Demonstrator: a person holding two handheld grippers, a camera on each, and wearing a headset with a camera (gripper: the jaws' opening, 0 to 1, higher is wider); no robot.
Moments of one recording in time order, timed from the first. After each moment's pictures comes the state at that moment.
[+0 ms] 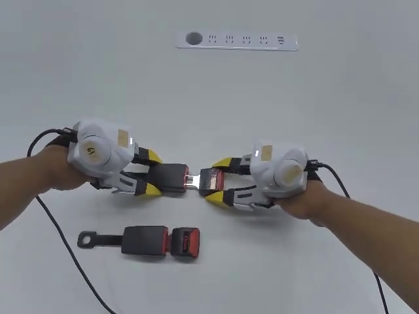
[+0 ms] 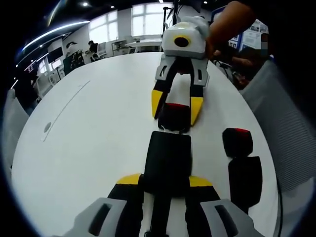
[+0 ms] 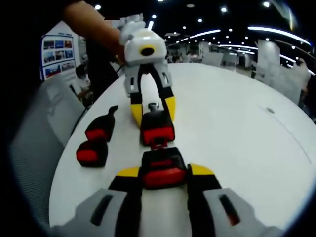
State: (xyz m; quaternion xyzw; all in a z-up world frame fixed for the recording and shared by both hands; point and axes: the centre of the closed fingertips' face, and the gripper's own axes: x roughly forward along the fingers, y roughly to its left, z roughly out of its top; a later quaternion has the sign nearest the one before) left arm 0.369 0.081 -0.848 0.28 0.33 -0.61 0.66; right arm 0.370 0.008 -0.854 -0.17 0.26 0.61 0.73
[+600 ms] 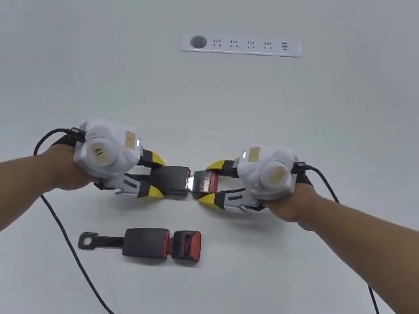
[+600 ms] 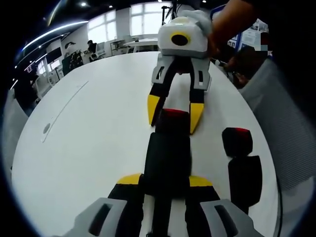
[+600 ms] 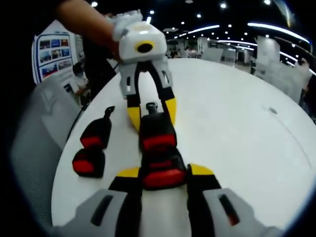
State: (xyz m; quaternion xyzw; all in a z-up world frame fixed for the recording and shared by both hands) left arm 0.368 0.081 -0.850 0.28 0.33 -0.61 0.66; right arm 0.368 0.026 -0.855 -0.18 0.28 0.60 0.73
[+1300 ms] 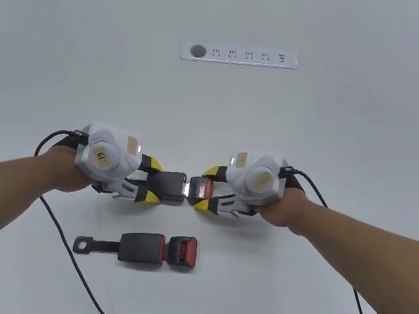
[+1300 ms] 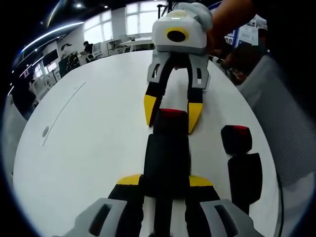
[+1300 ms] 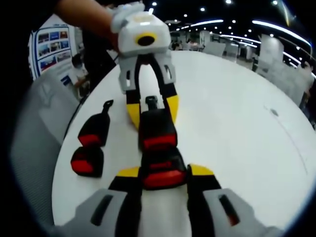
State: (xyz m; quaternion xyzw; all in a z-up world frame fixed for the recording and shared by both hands) left arm 0.368 0.080 -0.849 0.30 0.33 -0.61 0.65; right arm 0.367 0.024 -0.855 -0.22 0.30 0.59 0.72
